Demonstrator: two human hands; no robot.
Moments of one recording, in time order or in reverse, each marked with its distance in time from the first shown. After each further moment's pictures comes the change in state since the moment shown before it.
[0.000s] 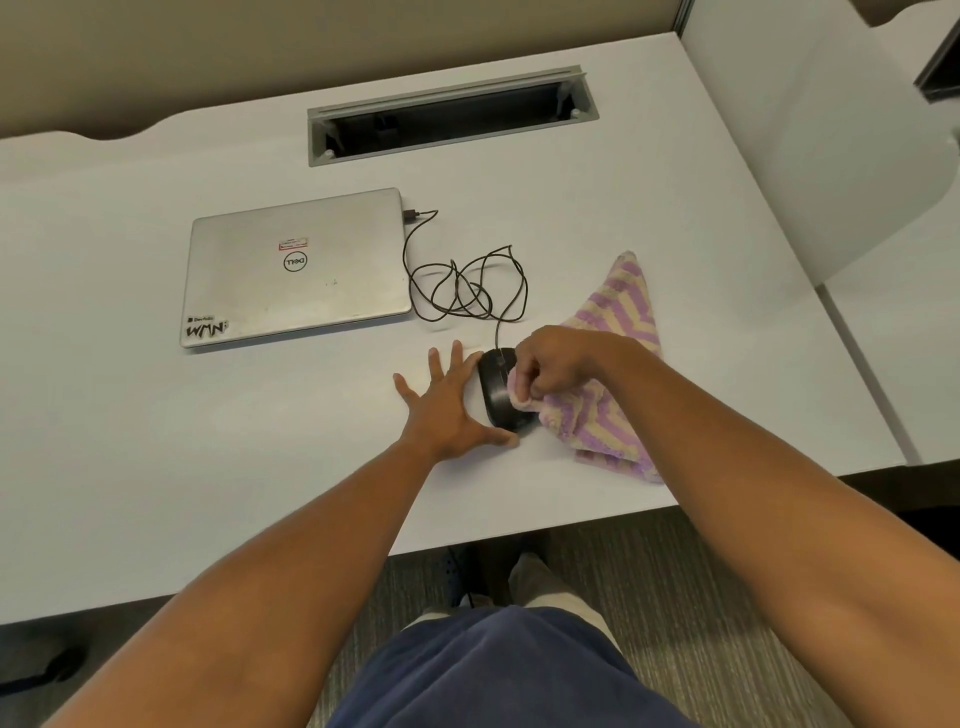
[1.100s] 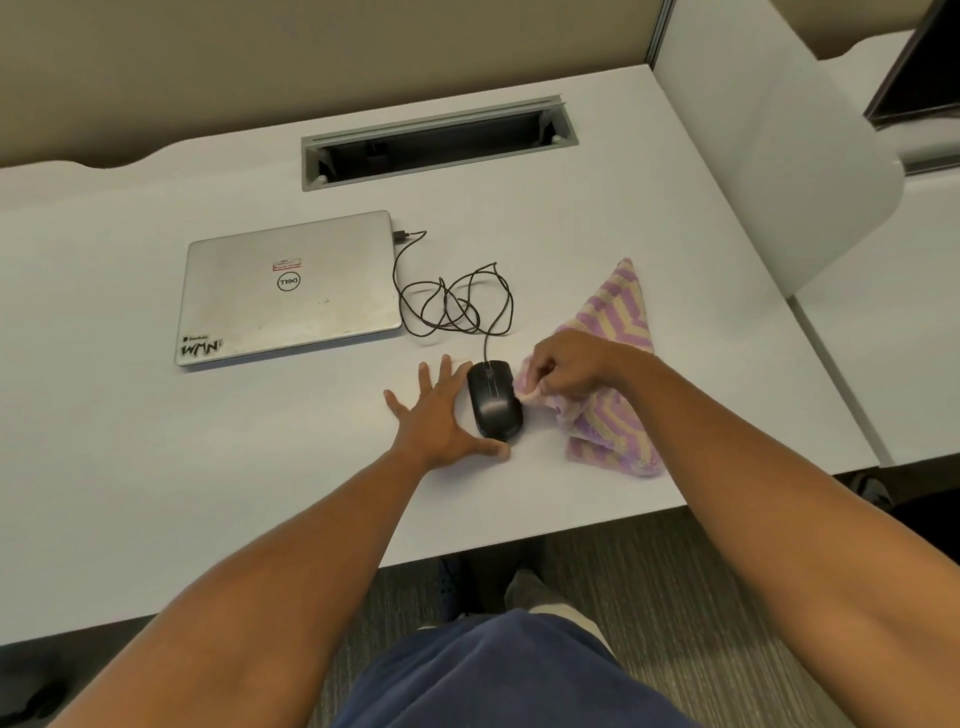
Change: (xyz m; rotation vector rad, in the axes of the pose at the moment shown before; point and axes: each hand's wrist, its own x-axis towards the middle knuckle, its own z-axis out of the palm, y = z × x) left_hand -0.002 0.004 -0.004 0.029 -0.039 -0.030; right_hand -0.031 0.018 -0.005 0.172 0.144 0.065
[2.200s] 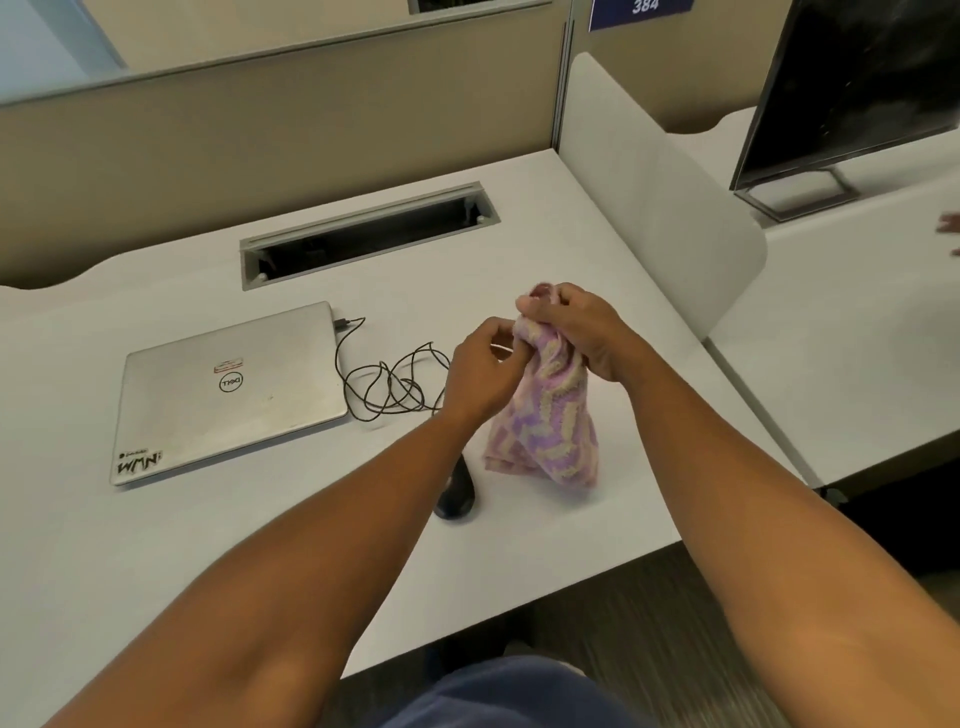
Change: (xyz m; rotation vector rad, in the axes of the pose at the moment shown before) left_hand 0.069 0.166 -0.062 -0.620 0.344 0.334; right_hand -0.037 0.025 -0.094 0.903 0.610 0.153
